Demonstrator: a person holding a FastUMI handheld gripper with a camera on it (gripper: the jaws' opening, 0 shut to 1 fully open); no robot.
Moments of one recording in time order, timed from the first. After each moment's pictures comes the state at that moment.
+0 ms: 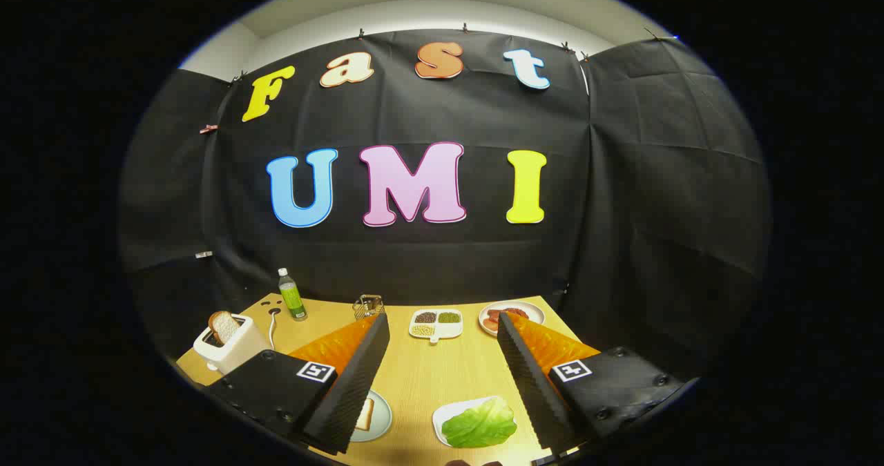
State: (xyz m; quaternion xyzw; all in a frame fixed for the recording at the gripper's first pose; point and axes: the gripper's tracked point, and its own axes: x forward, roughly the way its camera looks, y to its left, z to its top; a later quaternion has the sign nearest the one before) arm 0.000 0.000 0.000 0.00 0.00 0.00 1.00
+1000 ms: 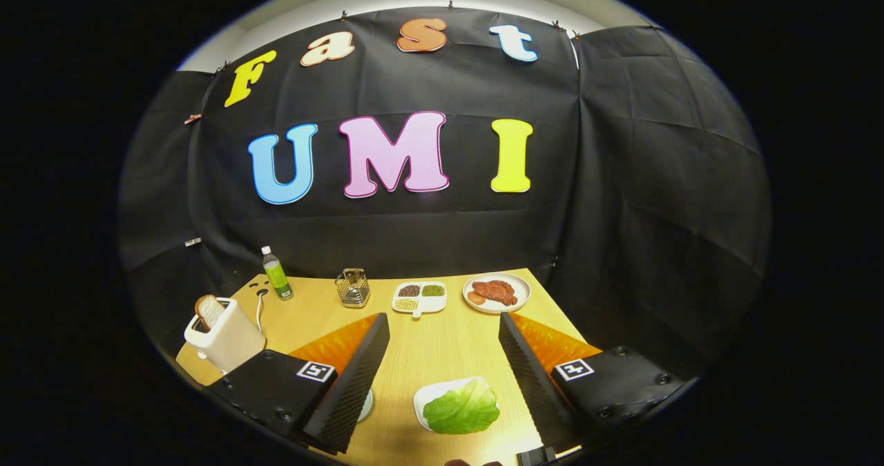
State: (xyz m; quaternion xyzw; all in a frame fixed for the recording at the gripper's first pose) arm 0.005 -0.034 -0.030 0.00 0.07 -0.02 1.00
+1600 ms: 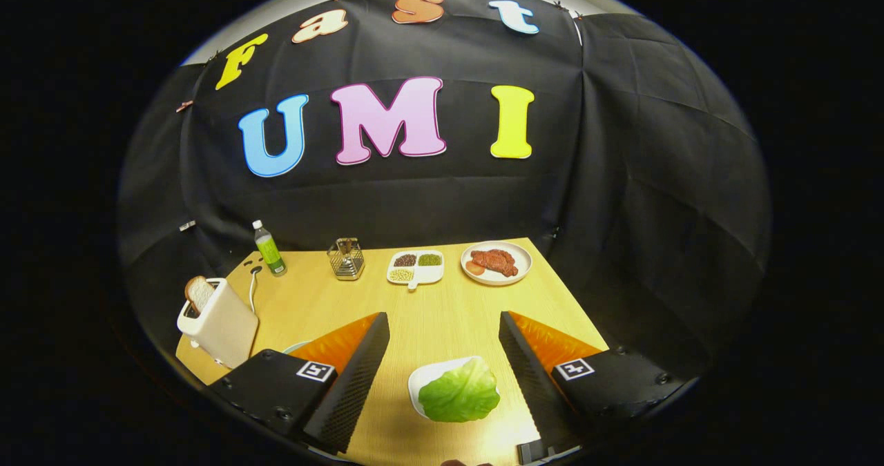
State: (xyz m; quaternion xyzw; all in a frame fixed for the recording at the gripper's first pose) arm 0.018 -0.039 -0.075 0.00 0.14 -0.02 0.99
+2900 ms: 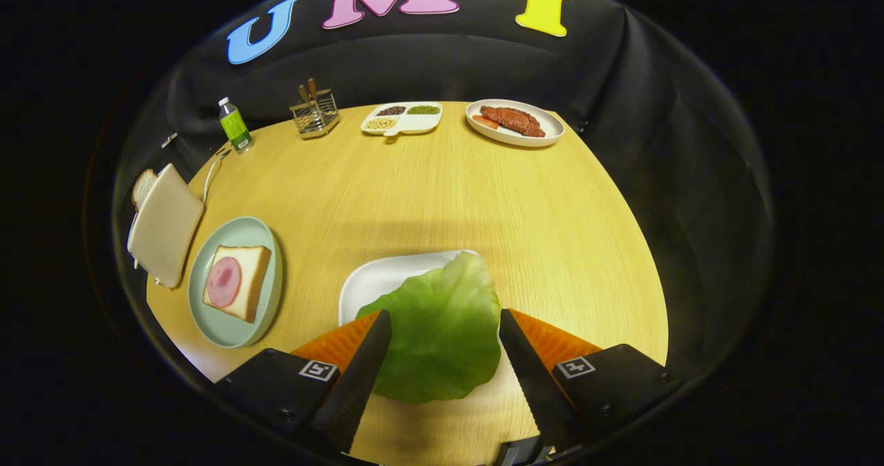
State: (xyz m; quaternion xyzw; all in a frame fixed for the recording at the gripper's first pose) arm 0.051 -0.080 -0.299 -0.04 0.39 0.00 0.92
